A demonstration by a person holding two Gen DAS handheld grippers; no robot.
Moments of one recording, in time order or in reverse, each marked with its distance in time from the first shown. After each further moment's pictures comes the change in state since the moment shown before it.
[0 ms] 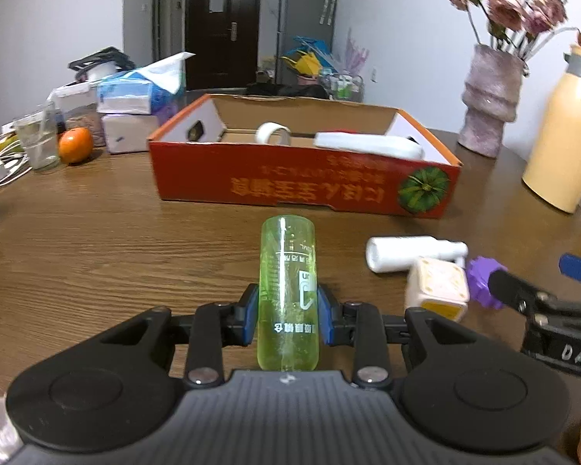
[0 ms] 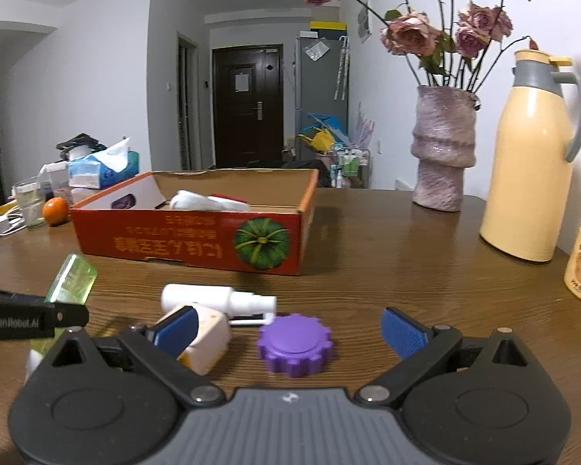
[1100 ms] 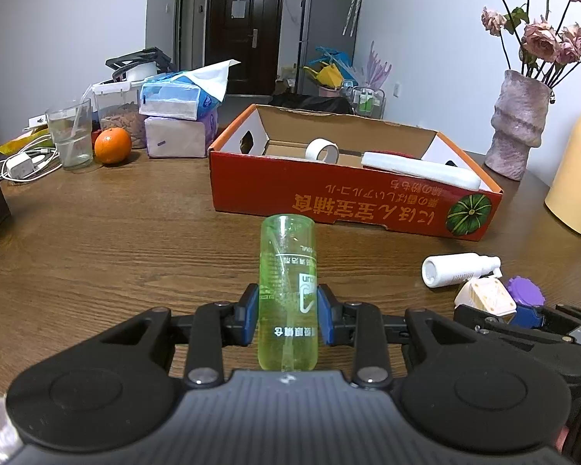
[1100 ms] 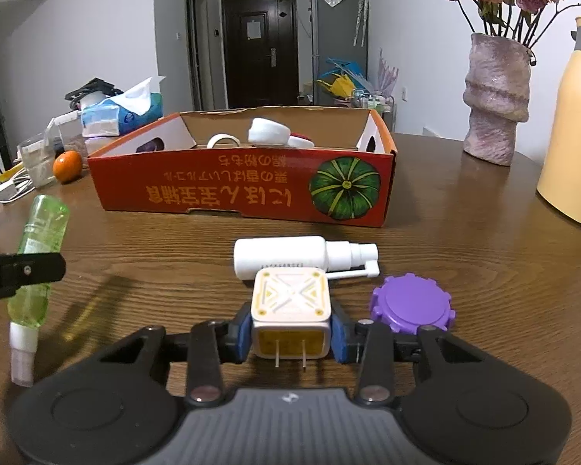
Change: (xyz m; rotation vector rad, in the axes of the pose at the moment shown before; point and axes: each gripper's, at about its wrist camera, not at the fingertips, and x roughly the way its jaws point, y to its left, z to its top) left arm -0.009 0.048 0.006 -0.041 -0.030 0.028; right arm 0.052 0.060 -0.001 0.003 0.181 0.039
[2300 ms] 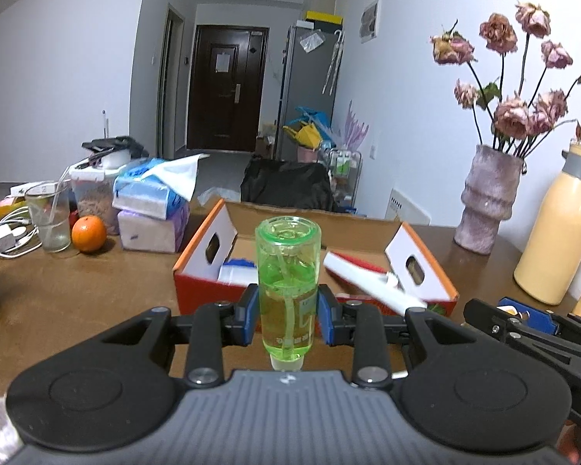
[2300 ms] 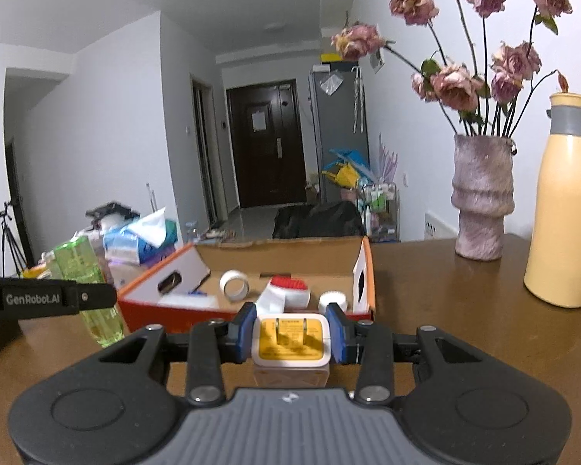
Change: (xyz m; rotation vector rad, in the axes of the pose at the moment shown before) left arm -0.025 -0.026 0.073 -0.006 -0.185 -0.069; right arm -0.063 -0.023 0.063 0.060 -0.305 0.051
